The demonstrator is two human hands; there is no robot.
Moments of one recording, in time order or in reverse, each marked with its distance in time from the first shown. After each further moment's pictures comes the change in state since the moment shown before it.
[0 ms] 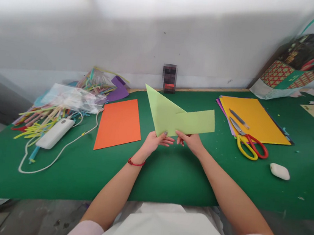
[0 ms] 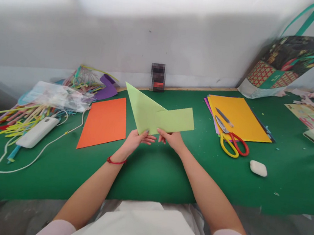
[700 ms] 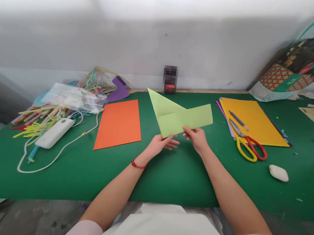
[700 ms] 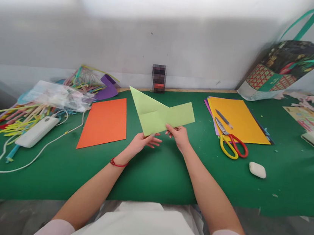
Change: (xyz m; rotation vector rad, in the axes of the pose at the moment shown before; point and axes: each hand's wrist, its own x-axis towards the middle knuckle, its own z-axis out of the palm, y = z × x) left_hand -0.001 -0.006 0.010 0.076 -0.128 -0.013; right_hand 0.016 0.009 -0.017 0.129 0.242 0.065
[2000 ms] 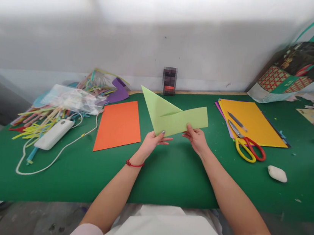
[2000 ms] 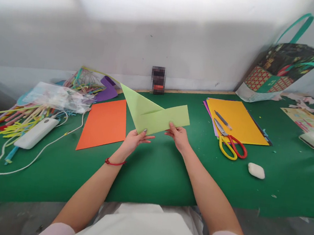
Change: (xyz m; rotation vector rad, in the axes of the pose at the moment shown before) left_hand -0.004 0.013 -0.013 -0.182 0.147 0.034; right_hand 0.002 0.004 0.001 0.167 -0.009 0.067
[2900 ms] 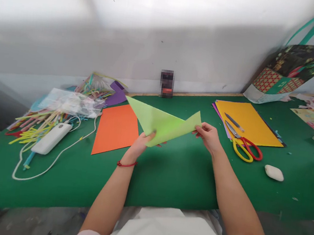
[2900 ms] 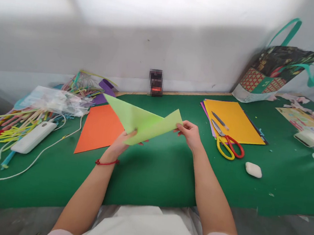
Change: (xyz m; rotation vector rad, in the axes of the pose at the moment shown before) left_hand -0.005 0.017 -0.023 0.106 -0.095 -0.023; right_hand -0.003 -0.039 -0.033 -0.142 0.012 -0.153
